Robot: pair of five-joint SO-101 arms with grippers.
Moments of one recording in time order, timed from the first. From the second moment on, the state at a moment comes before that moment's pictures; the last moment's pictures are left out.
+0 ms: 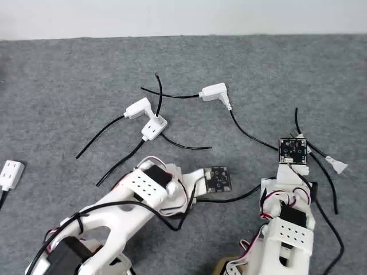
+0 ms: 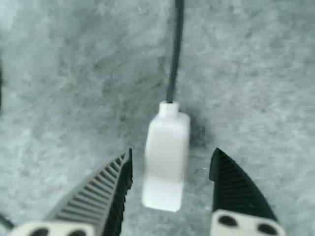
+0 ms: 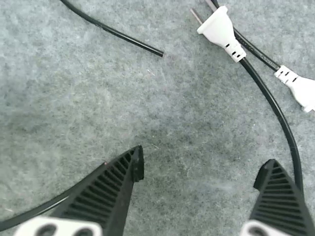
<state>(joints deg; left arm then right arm) 33.8 -14.1 49.7 57.1 -39.7 18.1 -59.6 85.0 34.4 15.3</state>
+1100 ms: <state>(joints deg) 26.2 -53.3 50.2 77.1 -20.4 16.4 -59.6 85.0 32.4 15.3</state>
